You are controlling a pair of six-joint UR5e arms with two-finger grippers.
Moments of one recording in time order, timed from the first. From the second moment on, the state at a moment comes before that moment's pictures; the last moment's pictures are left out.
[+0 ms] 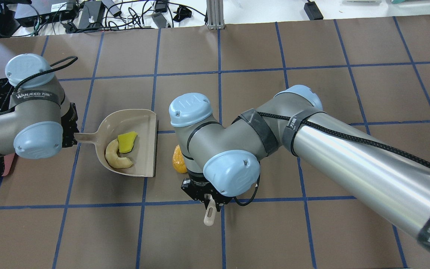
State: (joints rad) left arm -1.32 -1.71 -2.06 -0.88 1.83 -1.35; right arm 2.16 -1.31 1.80 -1.70 -1.42 0.79
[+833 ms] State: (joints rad) left arm -1.46 -1.71 -2.09 -0.88 1.84 -1.49; right arm 2.22 -1.23 1.79 -1.83 -1.39 0.89
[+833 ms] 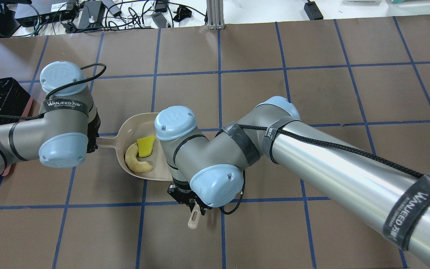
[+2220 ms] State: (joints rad) left arm -1.53 -1.75 -2.05 -0.87 1.70 -1.50; right arm 2.30 -1.11 1.59 -1.83 -1.35 1.01
